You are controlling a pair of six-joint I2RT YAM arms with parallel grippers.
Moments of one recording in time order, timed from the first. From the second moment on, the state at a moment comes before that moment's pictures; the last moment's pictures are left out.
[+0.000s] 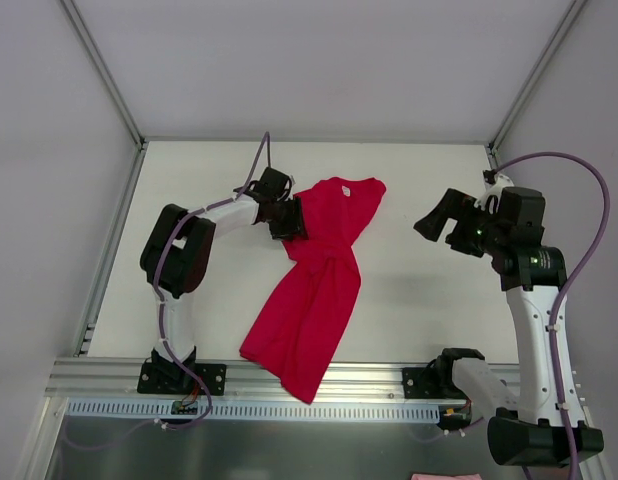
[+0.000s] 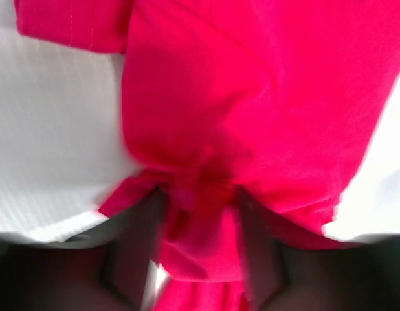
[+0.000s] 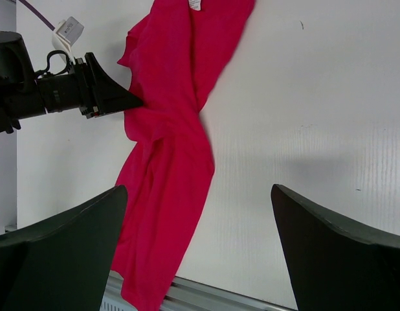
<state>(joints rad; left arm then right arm) -0.47 2.01 1.36 -0.37 0.28 -0.57 -0.01 0.92 1.16 -0.88 -0.35 0.37</state>
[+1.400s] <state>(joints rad) -0.47 1.84 1.92 -0.85 -0.16 -0.41 0.33 1.09 1.00 -0.79 -0.35 0.34</state>
